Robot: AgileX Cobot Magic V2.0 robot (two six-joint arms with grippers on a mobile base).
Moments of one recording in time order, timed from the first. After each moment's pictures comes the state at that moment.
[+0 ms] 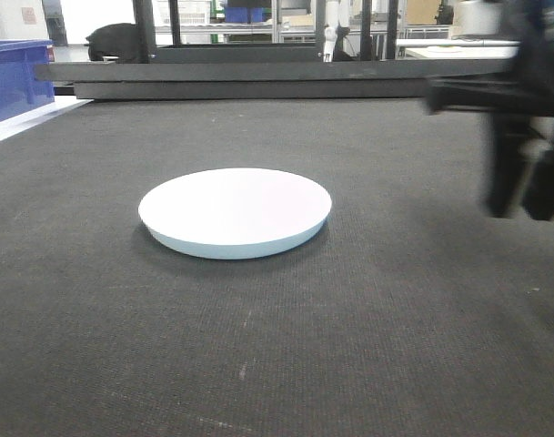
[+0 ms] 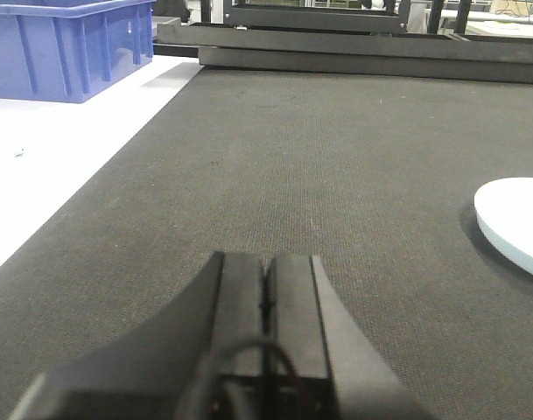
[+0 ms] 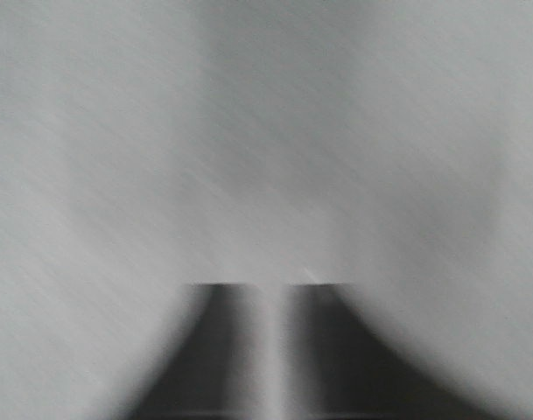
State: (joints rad) left arm -0.02 -0.01 0.03 -0.13 0.05 0.16; right arm 0.38 1.59 -1.16 0.01 0.96 0.45
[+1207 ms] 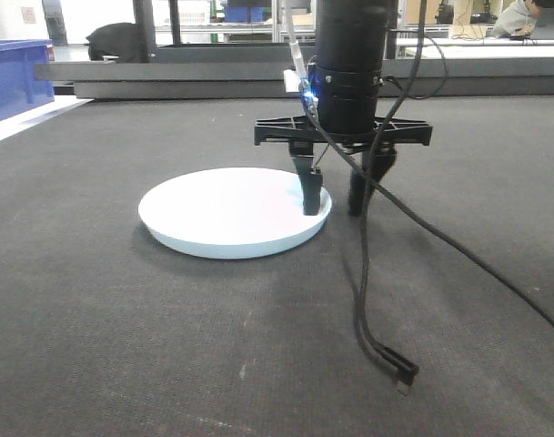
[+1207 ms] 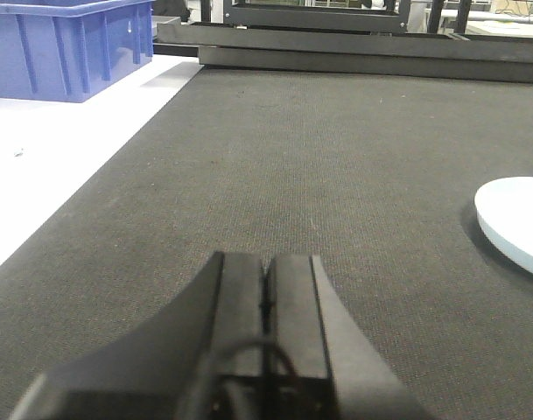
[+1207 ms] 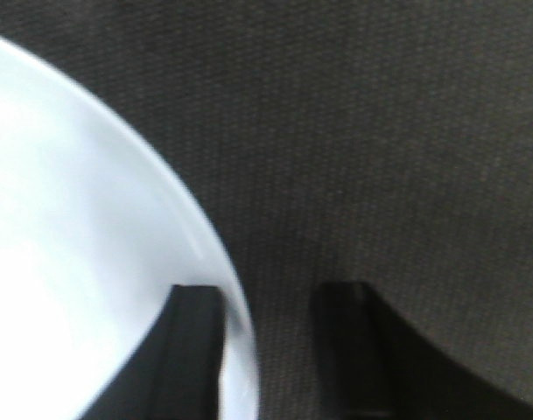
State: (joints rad) left arm -0.02 -0.01 0.03 -0.13 0.05 0.16; right arm 0.47 2.24 -1.99 0.03 1.23 0.47
